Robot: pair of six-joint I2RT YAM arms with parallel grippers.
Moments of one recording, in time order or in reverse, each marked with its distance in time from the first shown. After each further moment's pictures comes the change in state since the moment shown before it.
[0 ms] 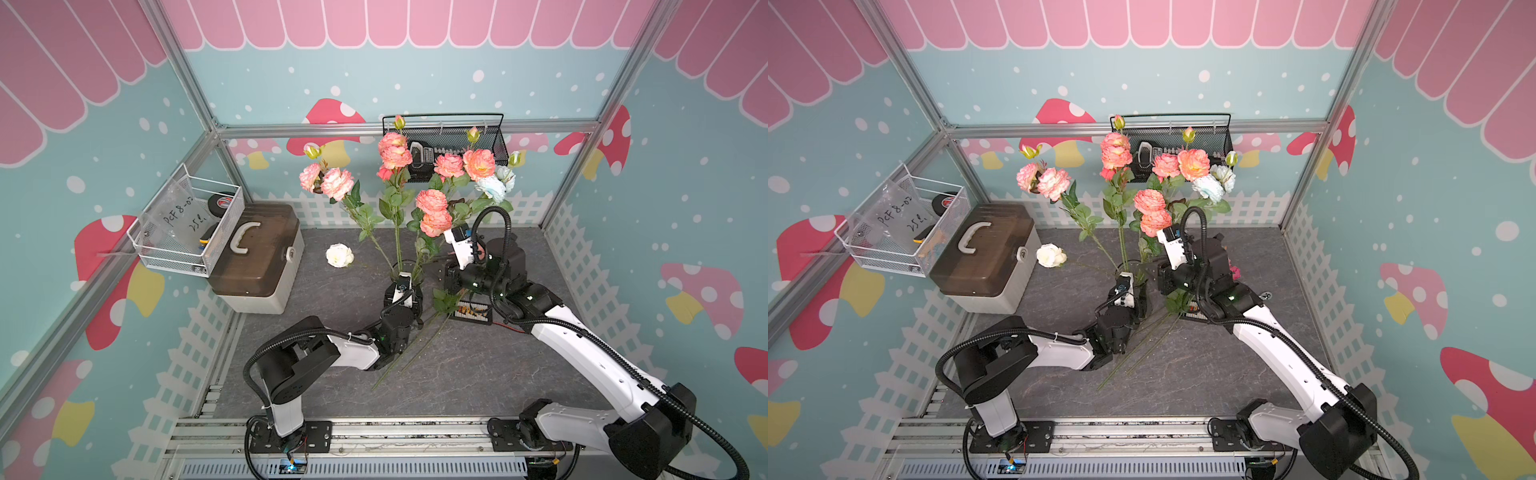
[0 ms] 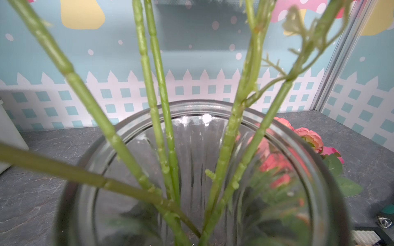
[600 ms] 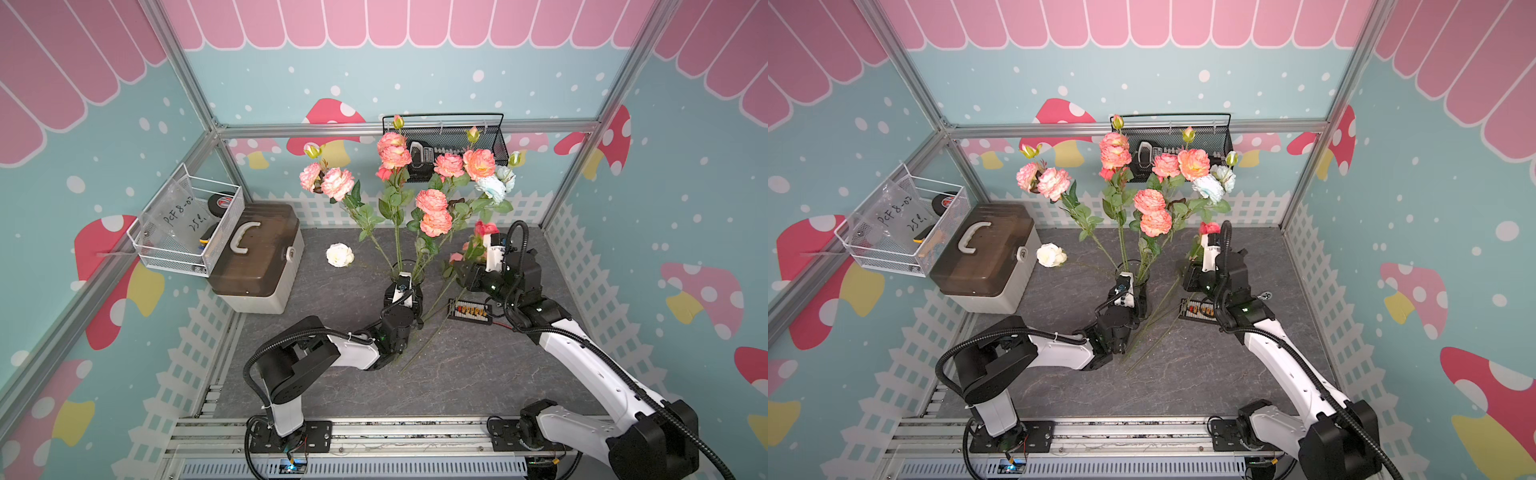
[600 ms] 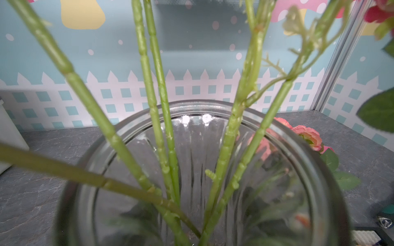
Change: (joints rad) left arm 0.000 0.000 0.000 -0.002 0.000 0.000; right arm -0.173 -0.109 -0.250 0.105 0.224 0.253
